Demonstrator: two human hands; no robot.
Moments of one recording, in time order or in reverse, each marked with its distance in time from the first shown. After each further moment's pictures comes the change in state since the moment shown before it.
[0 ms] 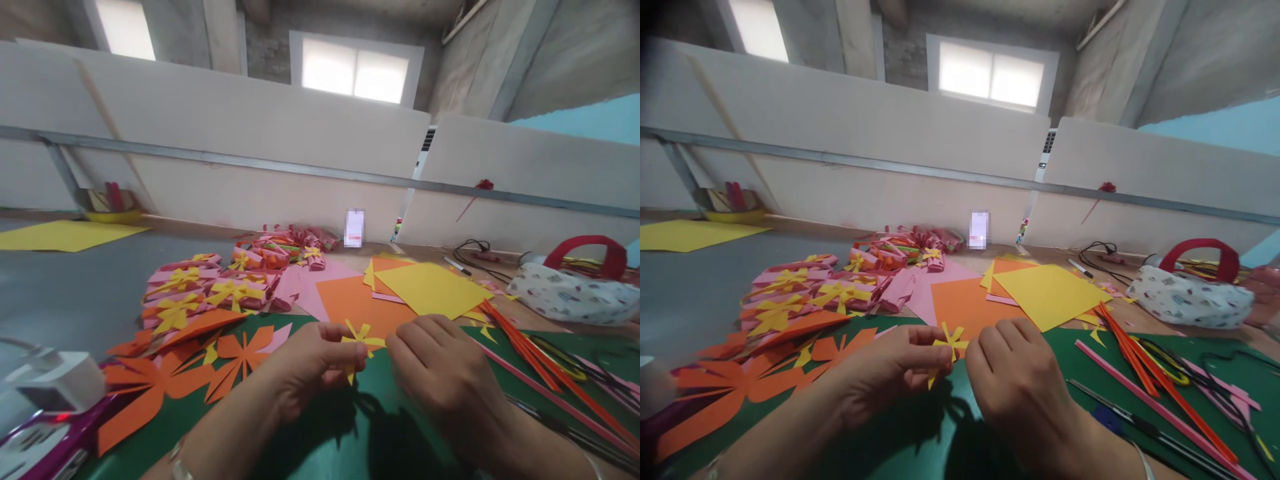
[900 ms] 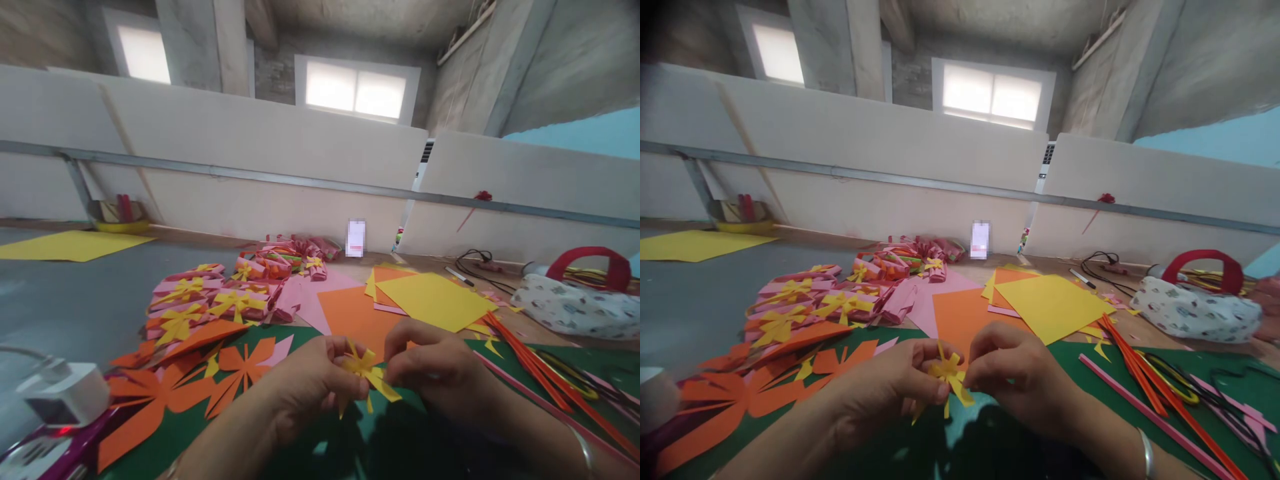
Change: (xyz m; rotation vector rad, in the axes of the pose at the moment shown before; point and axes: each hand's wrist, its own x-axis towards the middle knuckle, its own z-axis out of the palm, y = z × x) left_hand -0.003 0.001 -0.003 -0.027 -0.135 -0.010; right_hand -0.006 0.029 0.013 0.939 -0.135 0.134
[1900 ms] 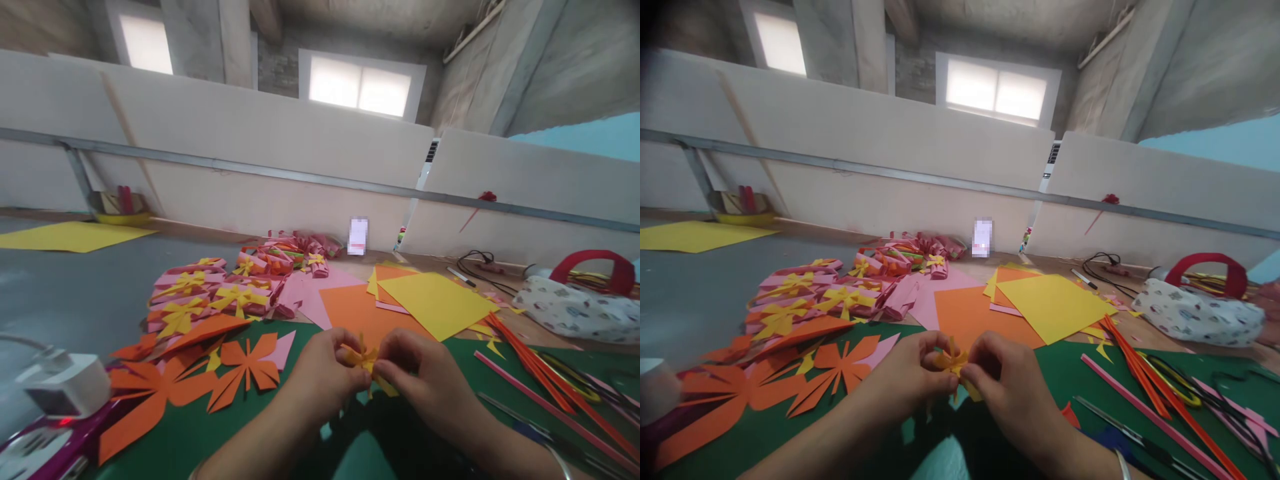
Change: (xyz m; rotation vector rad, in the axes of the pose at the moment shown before) left_hand 0.014 -0.011 0.007 0.351 0.244 0.178; right_hand 0.003 -0.005 0.036 0.102 0.098 0.672
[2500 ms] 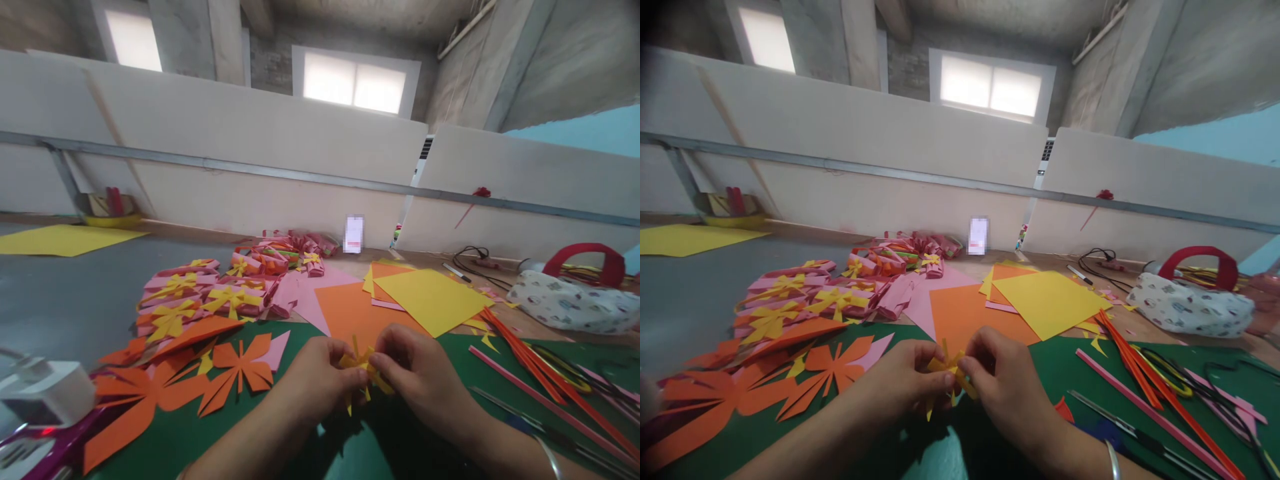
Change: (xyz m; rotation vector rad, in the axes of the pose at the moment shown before) left_hand -0.003 0.000 0.002 0.060 -0.069 -0.086; right_hand 0.002 0.001 0.001 -0.017 0.049 0.006
